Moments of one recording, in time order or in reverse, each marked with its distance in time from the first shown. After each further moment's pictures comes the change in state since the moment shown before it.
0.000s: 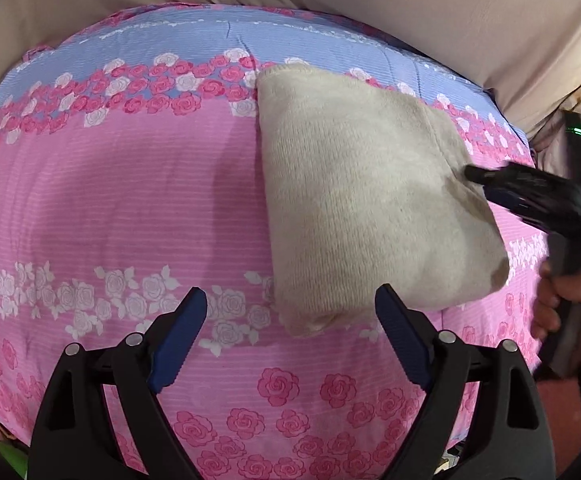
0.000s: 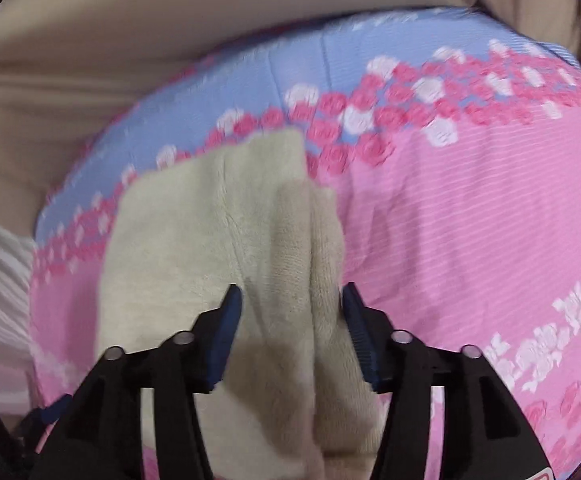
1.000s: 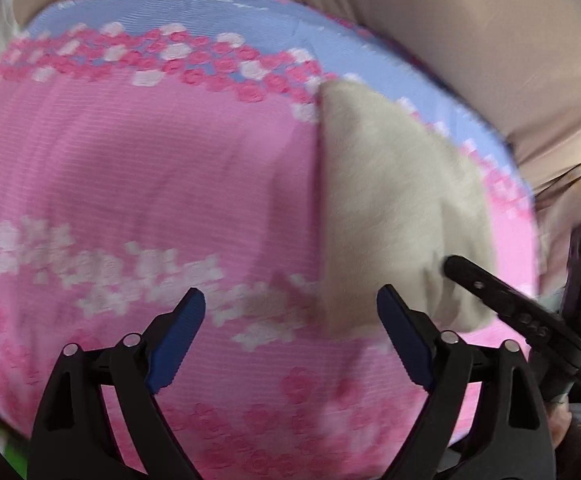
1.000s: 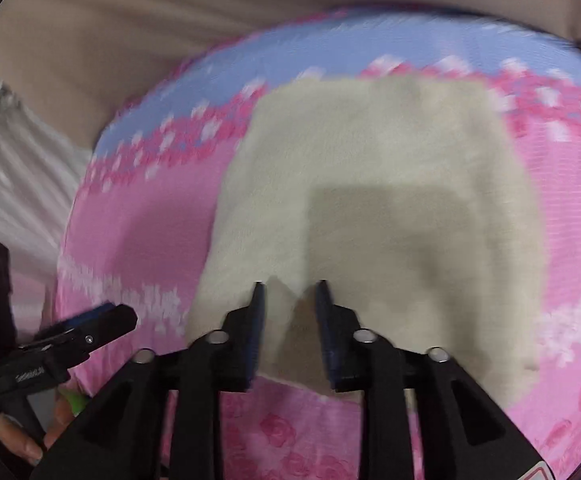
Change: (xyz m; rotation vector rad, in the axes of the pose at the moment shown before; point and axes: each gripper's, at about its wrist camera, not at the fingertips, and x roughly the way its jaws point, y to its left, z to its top) left arm -0.009 0.066 0.002 -0.227 -0.006 -0.121; right arm -0.013 0.077 -0.054 -0.203 0.024 0.063
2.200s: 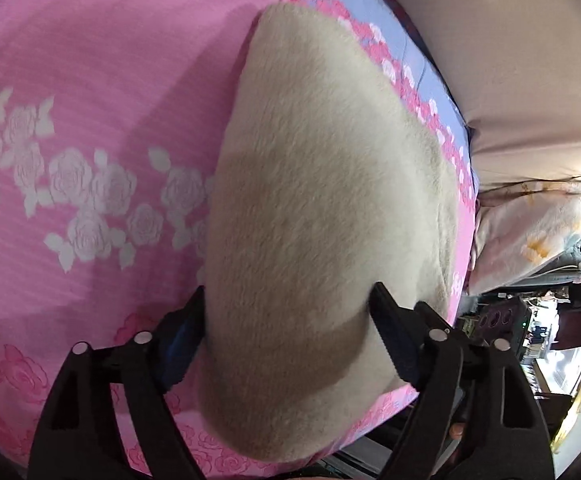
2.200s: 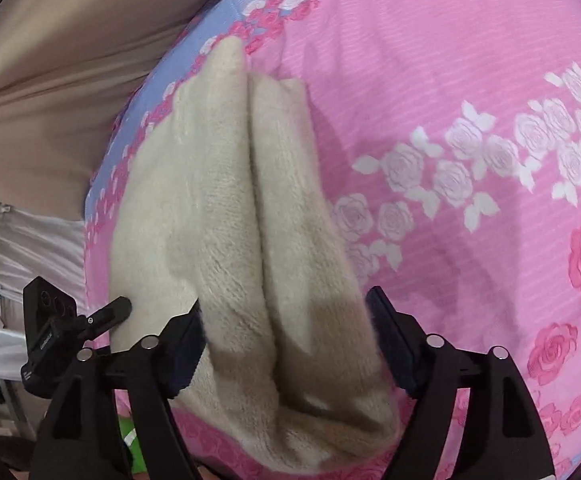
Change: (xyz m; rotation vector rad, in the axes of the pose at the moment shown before) left arm 0.084 -0.026 -0.065 -0.173 0.174 -0.255; right arm 0.016 -0.145 -0.087 0.312 0.156 0.231
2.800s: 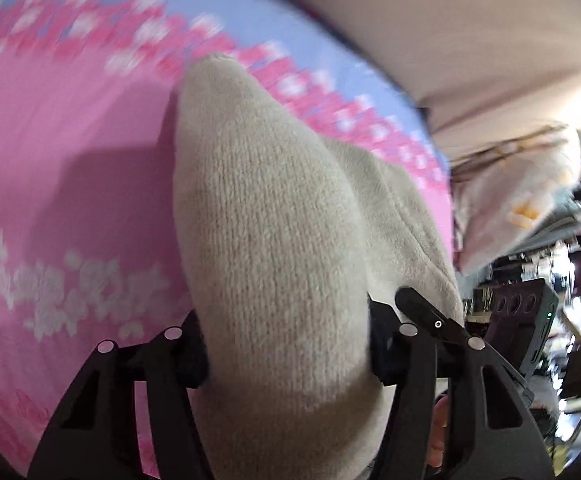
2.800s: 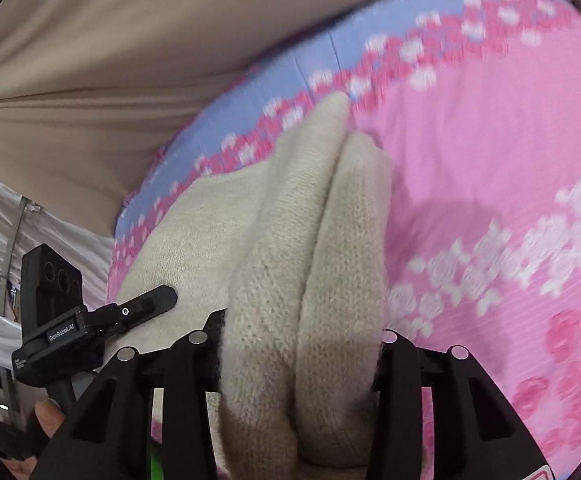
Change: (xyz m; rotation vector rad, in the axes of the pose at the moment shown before) left arm -0.010 -0.092 0.024 0.245 -0.043 -0.016; right arm -0.074 0.049 0.024 -0.121 -0.230 0.017
